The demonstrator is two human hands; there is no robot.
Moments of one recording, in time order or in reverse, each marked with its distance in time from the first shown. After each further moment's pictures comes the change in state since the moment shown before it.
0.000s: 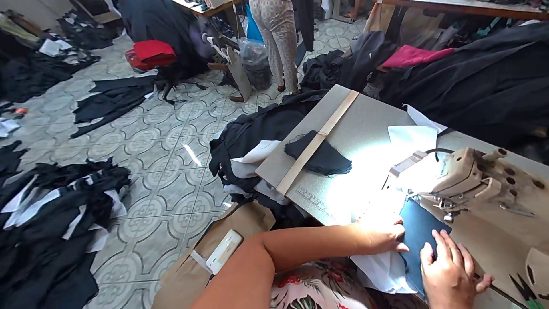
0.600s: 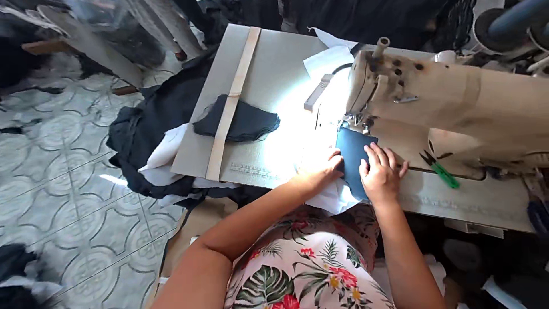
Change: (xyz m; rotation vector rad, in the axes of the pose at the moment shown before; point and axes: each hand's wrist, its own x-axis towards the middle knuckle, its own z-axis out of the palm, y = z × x) left_hand 0.002 -0.004 0.022 0.155 0.186 0.042; right_hand 0.000 0.009 0.005 -0.030 -0.026 0.048
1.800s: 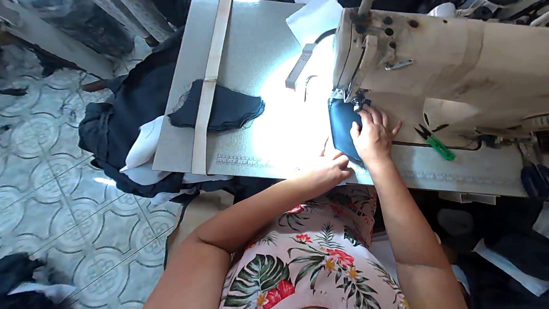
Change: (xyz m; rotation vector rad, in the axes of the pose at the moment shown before) left_hand -0.011 0.031 -0.003 0.041 -0.240 0.352; right_hand 0.048 -0.007 0.002 -0.024 -0.118 0.080
